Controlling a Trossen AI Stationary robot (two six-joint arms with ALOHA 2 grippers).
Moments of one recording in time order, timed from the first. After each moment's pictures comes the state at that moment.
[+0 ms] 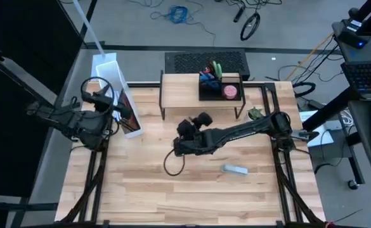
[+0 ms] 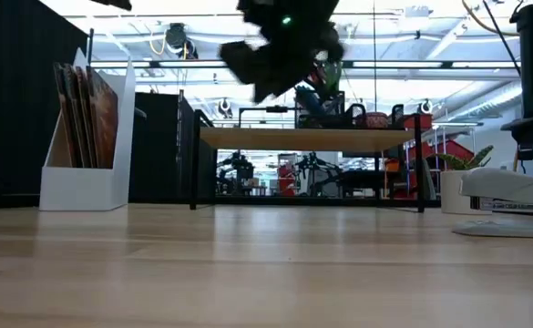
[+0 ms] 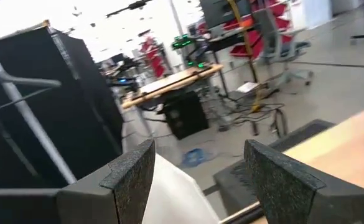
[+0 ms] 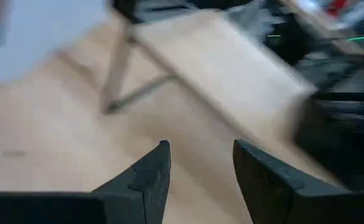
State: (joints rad) left arm -0.25 0.74 0.81 -0.25 -1.57 0.16; right arm 0.17 2.02 1.63 -0.63 0.96 0.56
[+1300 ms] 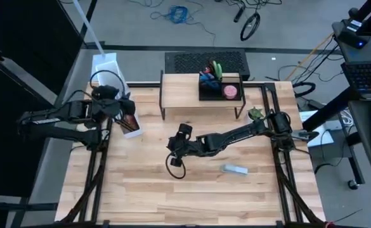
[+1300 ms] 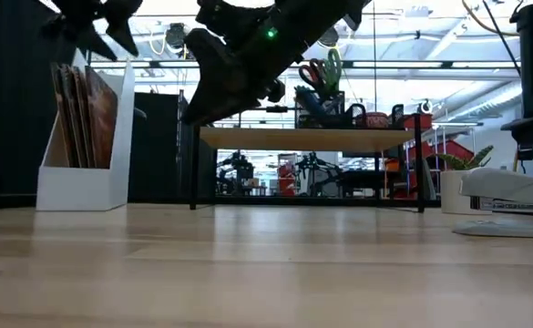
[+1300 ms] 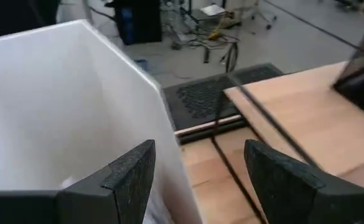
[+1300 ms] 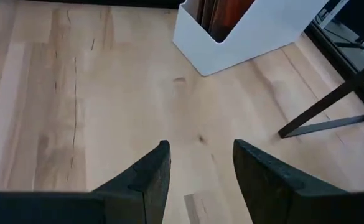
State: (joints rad) left arm 0.10 0.78 0.95 -0.91 -0.92 -0.69; right arm 0.17 2.02 1.46 -0.11 0.46 0.12
